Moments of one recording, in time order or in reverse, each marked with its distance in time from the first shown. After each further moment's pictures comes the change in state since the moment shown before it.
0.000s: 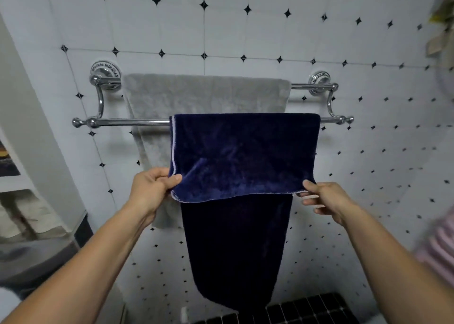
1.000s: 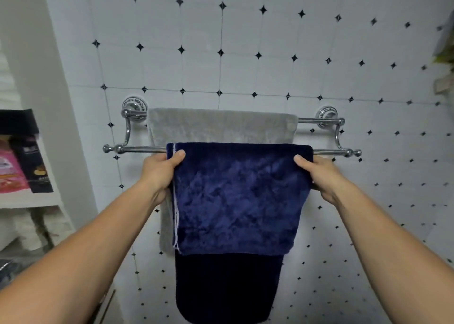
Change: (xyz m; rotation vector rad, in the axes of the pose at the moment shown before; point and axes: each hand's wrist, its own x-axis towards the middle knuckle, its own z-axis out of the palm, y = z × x) left_hand 0.019 0.088 0.015 -0.125 0.131 0.016; right_hand 0.006 -0.117 0.020 0.237 -0.135 -0.343
